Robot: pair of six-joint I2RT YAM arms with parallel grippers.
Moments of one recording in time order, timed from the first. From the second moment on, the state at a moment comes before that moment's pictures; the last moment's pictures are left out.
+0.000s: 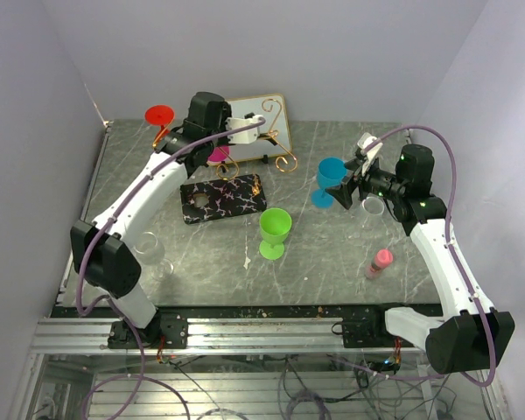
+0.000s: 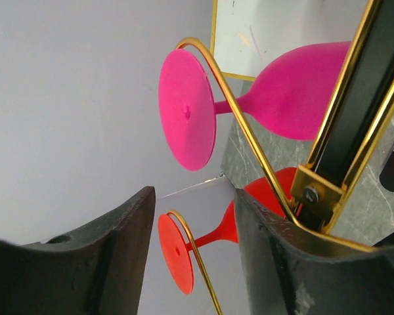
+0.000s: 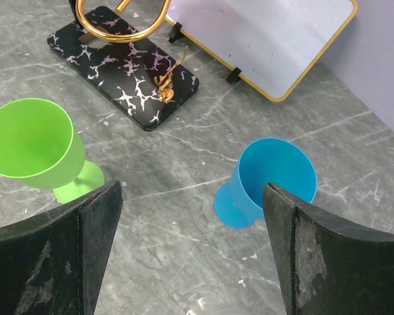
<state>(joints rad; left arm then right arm) -0.50 1.66 1.65 -0.48 -0.34 1.20 0.08 1.12 1.02 -0.30 -0.75 -0.44</state>
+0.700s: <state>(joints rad) -0.49 1.35 1.48 -0.47 -0.31 1.03 0.08 1.13 1.03 -0.30 -0.67 -0.41</state>
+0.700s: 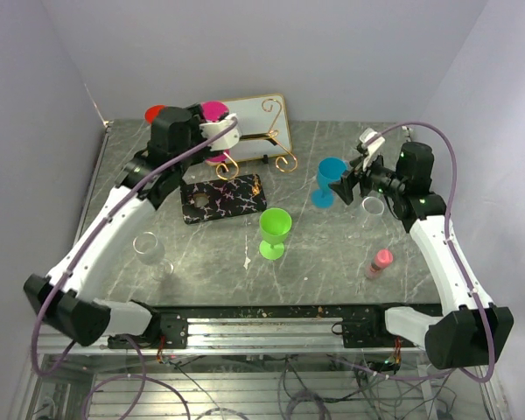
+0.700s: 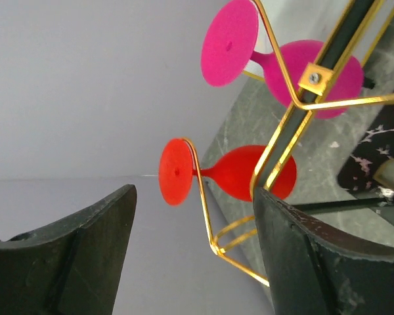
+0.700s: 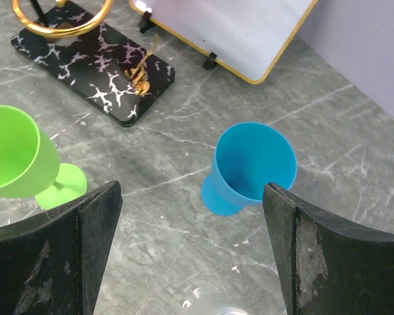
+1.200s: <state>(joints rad) -0.44 1.07 1.37 -0.54 -0.04 0.69 0.06 1.28 1.16 -0.31 -0.31 -0.31</state>
